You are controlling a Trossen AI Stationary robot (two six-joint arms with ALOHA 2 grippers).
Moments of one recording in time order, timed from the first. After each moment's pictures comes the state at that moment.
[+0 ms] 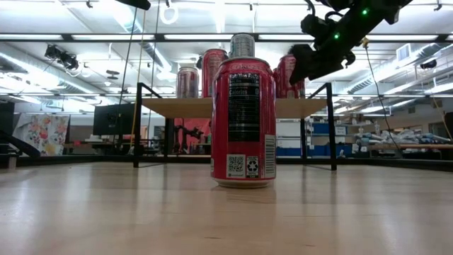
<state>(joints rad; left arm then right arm) -0.68 1.28 1.02 -0.59 -0.96 -0.33 -0.12 1.16 0.77 -0.23 0.89 0.24</state>
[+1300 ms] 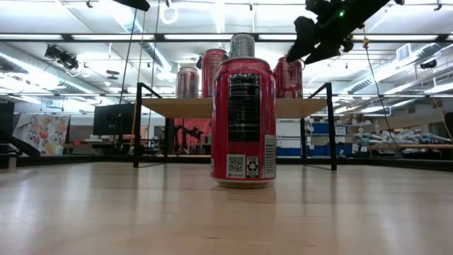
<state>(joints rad) -0.68 1.28 1.02 -0.60 -0.96 -0.35 -0.06 1.09 0.83 -0.25 0.82 0.21</state>
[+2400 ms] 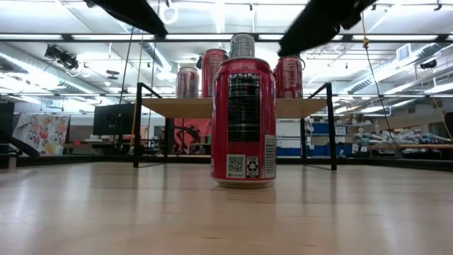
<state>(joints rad) -0.59 1.40 1.02 -0.50 -0.85 -0.33 0.45 1.47 0.98 -0.27 0.64 0.26</state>
